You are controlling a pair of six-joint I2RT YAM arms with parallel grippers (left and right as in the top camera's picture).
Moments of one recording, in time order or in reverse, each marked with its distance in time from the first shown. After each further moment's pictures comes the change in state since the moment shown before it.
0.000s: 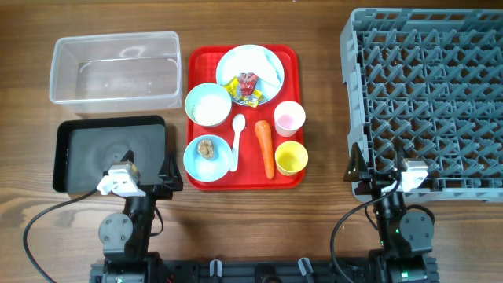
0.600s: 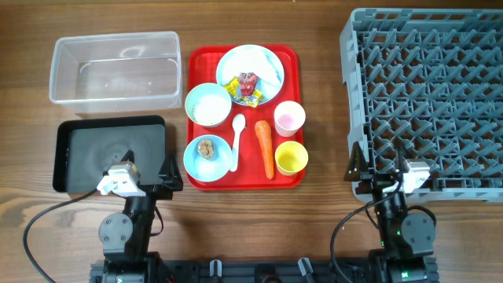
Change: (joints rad) left arm 0.000 0.000 0.000 0.000 0.000 0.000; right arm 0.000 0.000 0.000 0.047 -0.004 0.000
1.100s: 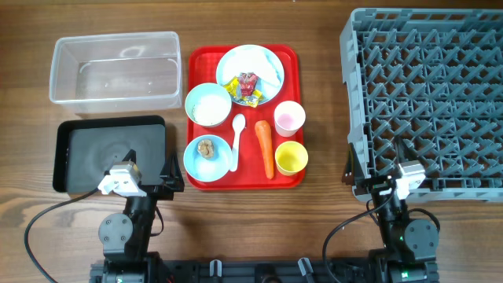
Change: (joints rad) left arm 0.000 0.000 0.000 0.005 0.027 0.000; right arm 0.000 0.000 0.000 0.099 -0.095 -0.142
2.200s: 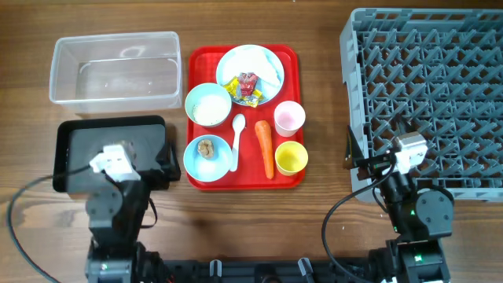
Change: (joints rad) left arm 0.000 0.369 0.284 -0.101 0.006 0.001; right arm 0.000 0.377 0.270 0.000 -0.067 -0.080
